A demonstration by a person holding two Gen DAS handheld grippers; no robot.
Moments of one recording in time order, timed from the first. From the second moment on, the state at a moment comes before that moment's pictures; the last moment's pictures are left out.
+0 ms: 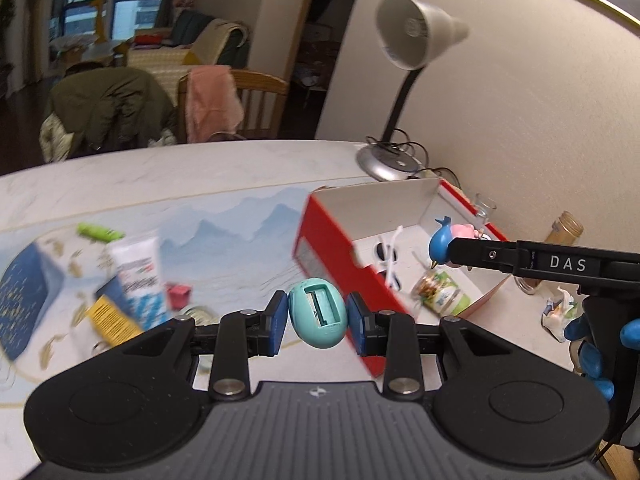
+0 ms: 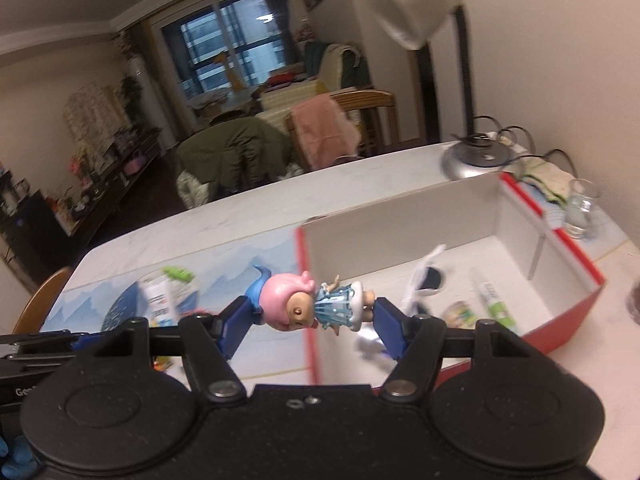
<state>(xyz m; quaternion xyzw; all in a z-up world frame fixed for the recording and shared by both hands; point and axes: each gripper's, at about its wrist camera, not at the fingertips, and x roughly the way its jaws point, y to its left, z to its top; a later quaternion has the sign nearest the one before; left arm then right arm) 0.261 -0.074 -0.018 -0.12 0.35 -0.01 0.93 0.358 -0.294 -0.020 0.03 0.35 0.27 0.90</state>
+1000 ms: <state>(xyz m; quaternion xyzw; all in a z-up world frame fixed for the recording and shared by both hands) 0.434 -0.181 -0.058 -0.02 0.40 -0.03 0.91 0.451 -0.380 -0.058 -0.01 0.39 0.25 0.89</state>
